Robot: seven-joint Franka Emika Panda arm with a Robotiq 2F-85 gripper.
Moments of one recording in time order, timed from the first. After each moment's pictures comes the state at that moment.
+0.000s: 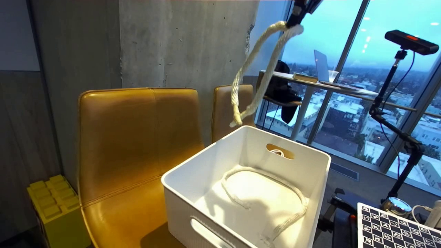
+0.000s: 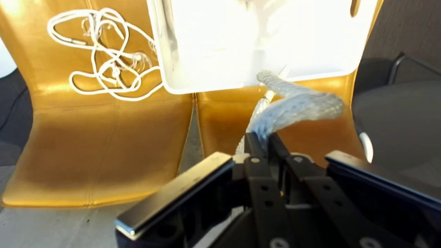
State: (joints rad) arm 0.01 -0.10 0.00 -1.85 0.01 1.98 0.04
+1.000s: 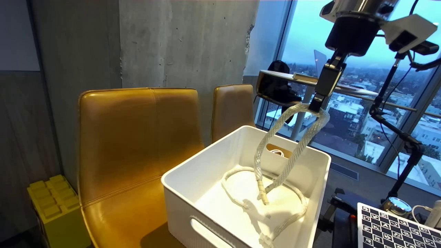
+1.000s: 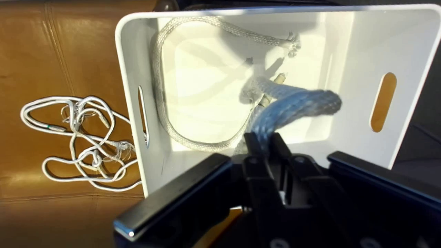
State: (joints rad) arm 0.02 -0.24 0.01 -2.36 0.02 2.23 0.00
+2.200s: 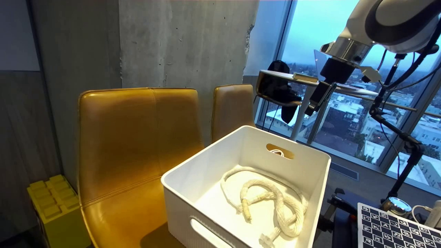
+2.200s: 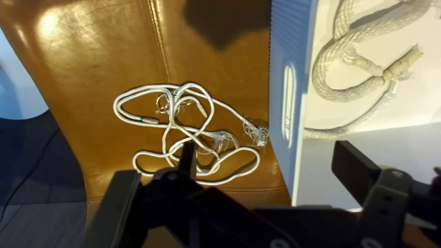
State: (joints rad) arm -0.13 -0.06 -0.20 -2.36 0.03 2.48 -0.30
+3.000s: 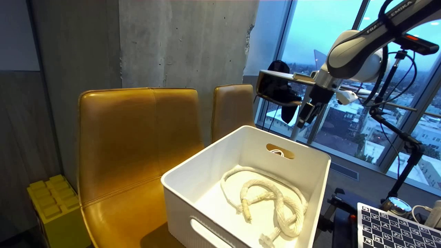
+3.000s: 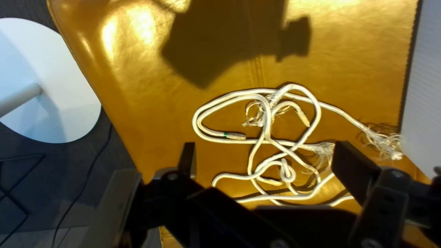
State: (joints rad) arm -0.28 0.29 -0.22 -2.14 0.11 2.59 -0.42
